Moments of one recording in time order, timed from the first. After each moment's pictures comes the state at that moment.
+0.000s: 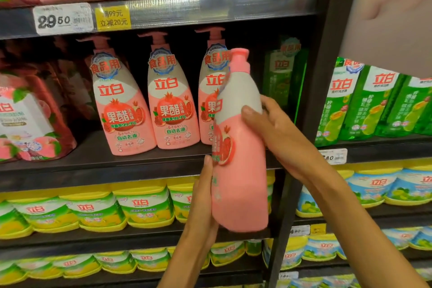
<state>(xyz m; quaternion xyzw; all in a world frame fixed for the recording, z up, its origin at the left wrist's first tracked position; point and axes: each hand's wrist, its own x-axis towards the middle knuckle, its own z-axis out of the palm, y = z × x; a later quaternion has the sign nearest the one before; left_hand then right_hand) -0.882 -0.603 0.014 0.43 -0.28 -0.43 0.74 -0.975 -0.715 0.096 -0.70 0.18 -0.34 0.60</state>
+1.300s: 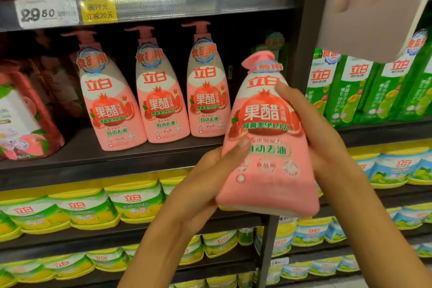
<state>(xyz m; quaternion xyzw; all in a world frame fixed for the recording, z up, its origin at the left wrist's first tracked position) -0.900 -0.576 0.074 0.44 -0.42 -0.55 0.57 -1.024 -0.703 0.102 -0.45 0.17 -0.37 0.79</state>
